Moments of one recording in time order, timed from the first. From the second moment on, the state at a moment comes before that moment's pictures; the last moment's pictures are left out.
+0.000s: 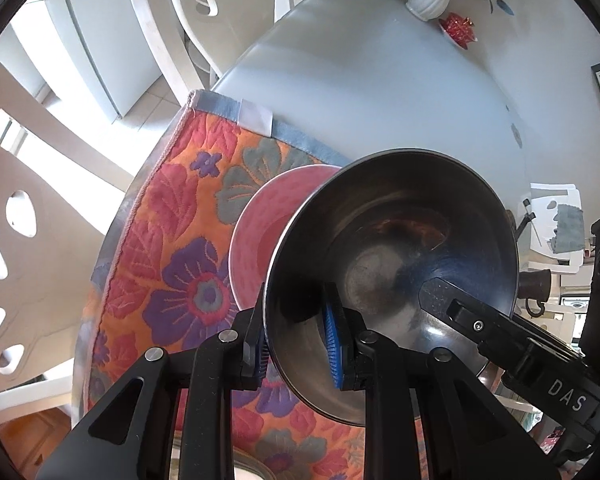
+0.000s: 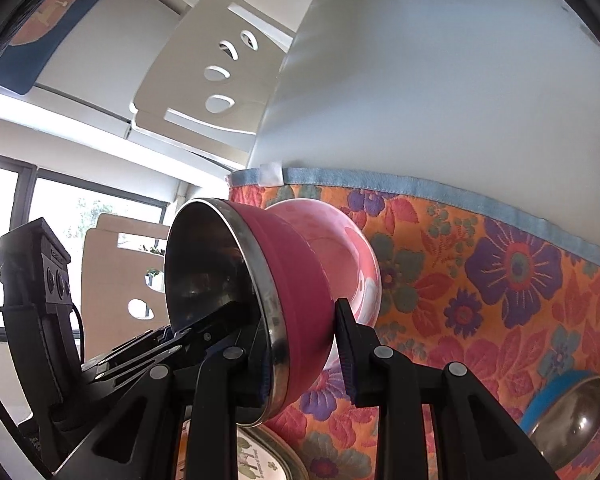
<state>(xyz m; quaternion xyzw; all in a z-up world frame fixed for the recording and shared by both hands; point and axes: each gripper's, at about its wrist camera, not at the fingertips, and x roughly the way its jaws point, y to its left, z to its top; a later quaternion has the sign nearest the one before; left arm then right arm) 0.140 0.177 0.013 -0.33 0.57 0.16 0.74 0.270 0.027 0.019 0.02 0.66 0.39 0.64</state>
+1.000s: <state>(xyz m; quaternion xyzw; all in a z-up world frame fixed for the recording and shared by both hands) 0.147 0.194 -0.023 -0.34 0.58 0.17 0.72 0.280 0.060 -0.038 0.01 0.68 0.38 0.63</state>
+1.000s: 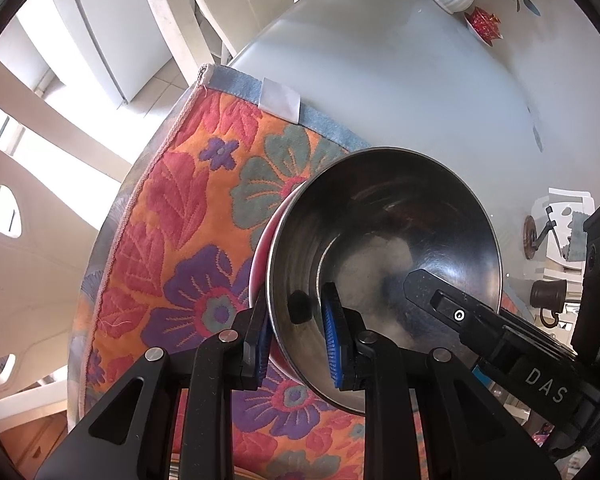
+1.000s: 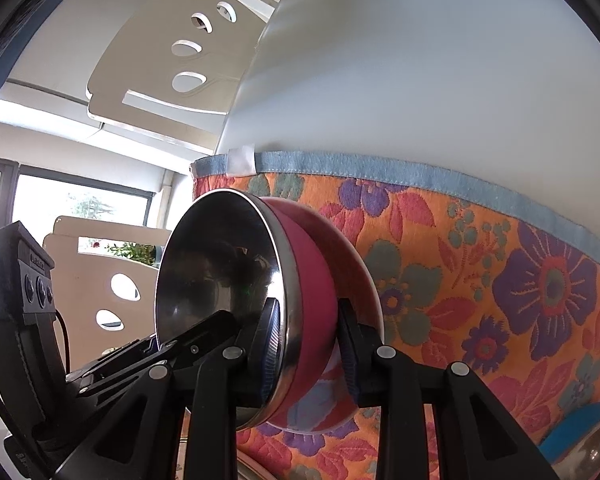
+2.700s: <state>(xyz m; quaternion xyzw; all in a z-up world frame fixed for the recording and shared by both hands) 0.132 0.119 0.030 -0.26 0.59 0.19 0.74 0.259 -0.030 -0.011 0.11 0.67 0.37 0.64</state>
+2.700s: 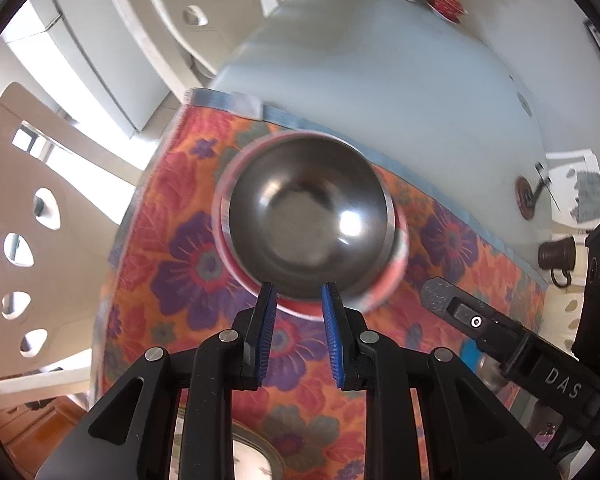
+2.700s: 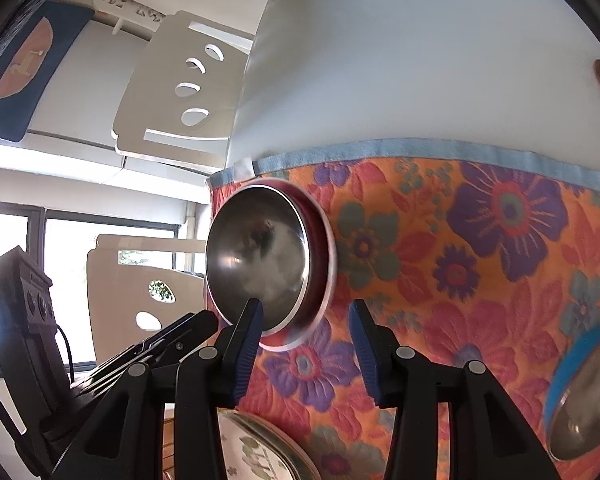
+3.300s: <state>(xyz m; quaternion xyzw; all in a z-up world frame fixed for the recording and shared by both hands) 0.134 0.009 0.027 -0.21 0.62 0.14 0.74 0.228 -0.143 -0.009 0.14 0.67 0.35 0.64</state>
